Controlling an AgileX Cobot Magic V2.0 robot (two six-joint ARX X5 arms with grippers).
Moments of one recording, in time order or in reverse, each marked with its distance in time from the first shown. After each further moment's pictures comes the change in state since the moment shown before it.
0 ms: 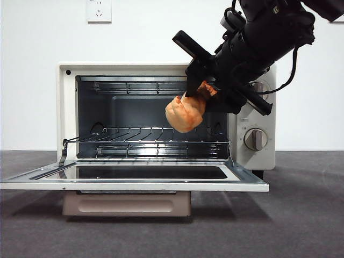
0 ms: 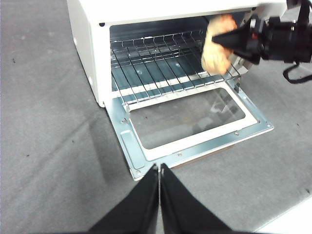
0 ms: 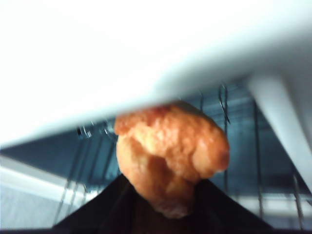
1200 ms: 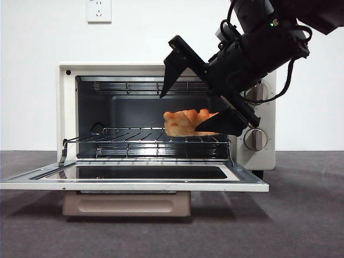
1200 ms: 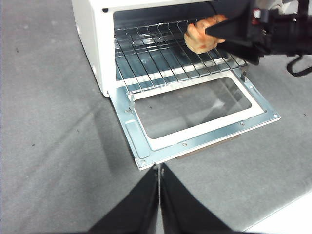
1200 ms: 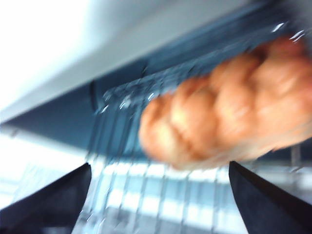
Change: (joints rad) left arm 0.000 0.000 0.001 -0.039 -0.006 -0.004; right arm -0.005 0.032 0.002 0.000 -0.178 0.058
